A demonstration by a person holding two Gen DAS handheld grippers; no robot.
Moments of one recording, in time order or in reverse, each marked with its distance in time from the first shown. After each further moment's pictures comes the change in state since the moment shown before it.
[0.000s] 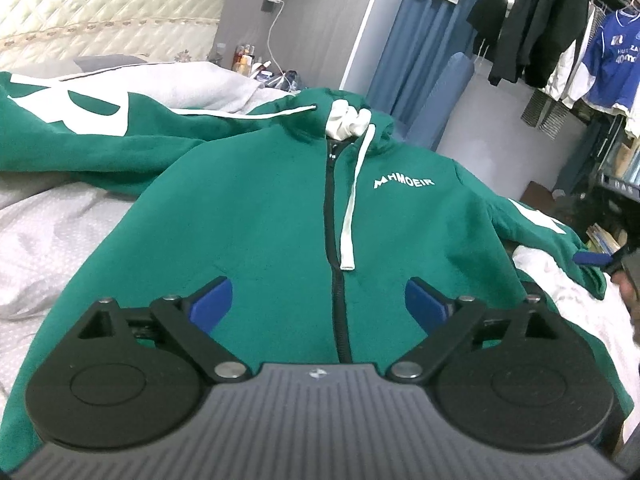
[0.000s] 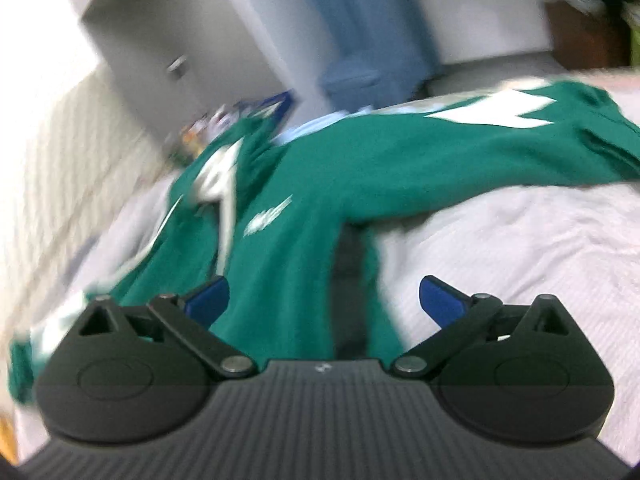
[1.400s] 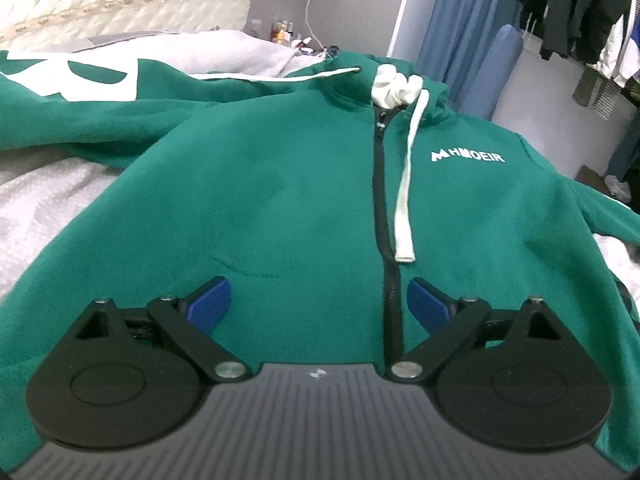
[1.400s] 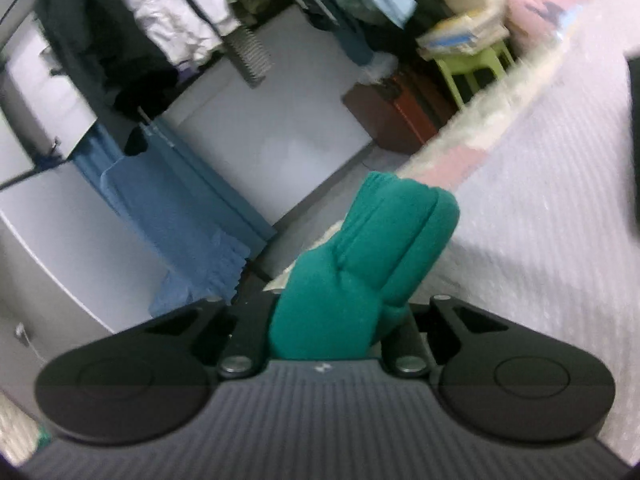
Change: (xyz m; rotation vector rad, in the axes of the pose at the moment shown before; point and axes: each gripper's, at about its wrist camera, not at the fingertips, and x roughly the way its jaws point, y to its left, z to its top) left arm 0.084 0.002 -0.002 -0.003 0.060 0.171; right arm 0.072 -0.324 0.140 0.383 -0.518 -0.291
